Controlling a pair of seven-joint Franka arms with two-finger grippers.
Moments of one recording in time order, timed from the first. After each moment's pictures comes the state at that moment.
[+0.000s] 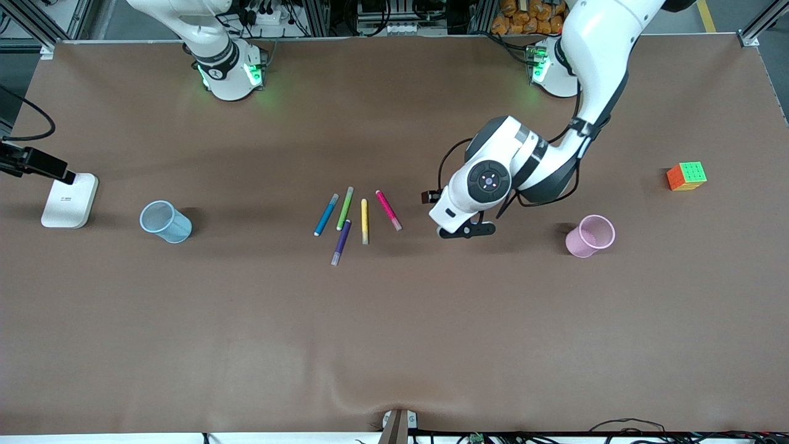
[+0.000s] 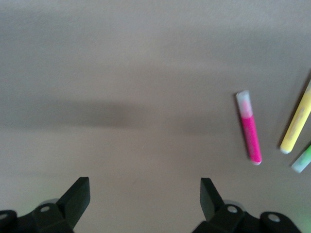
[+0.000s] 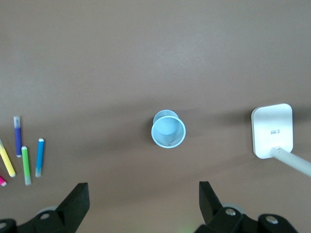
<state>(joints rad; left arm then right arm) -0.26 0.56 -0.42 -1.70 -0.03 2.02 -0.73 -0.04 0.08 -0.08 -1.50 0.01 1.50 0.08</state>
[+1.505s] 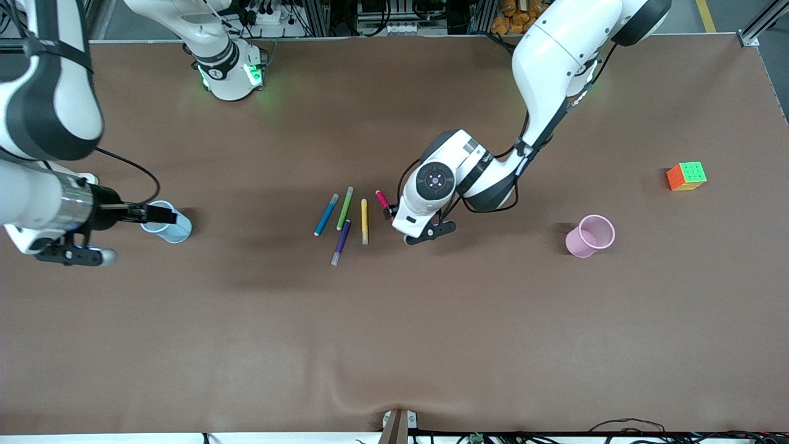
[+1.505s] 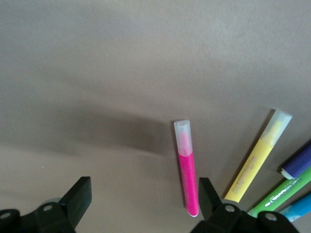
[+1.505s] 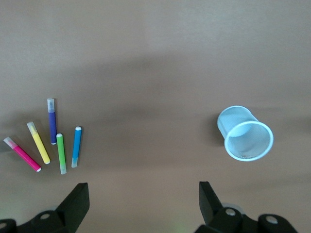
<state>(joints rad) -0.46 0.75 -0.36 -1.57 0.00 2.20 -1.06 0.10 0.31 -0.07 -1.50 0.16 1.58 0.11</state>
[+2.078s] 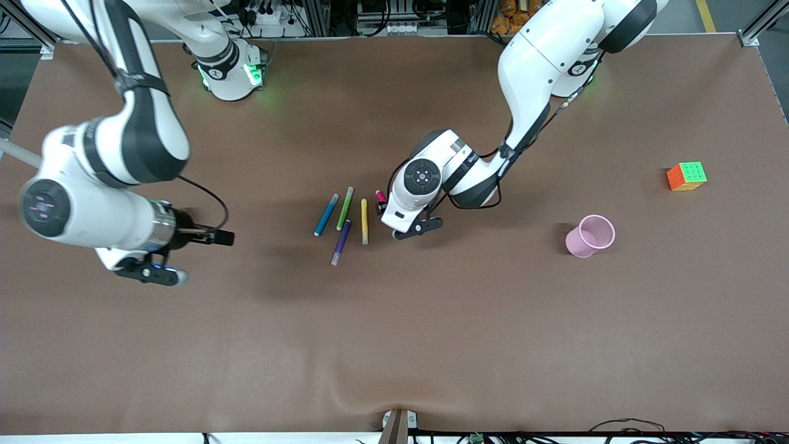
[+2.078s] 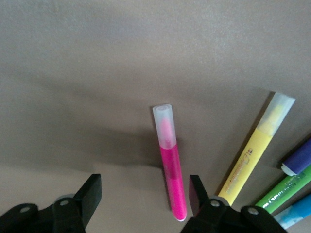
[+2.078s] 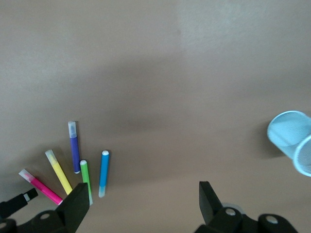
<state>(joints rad) -0.50 0.80 -0.36 -1.57 0.00 2.27 -1.10 0.25 0.41 -0.07 -1.50 0.18 1.72 0.34</state>
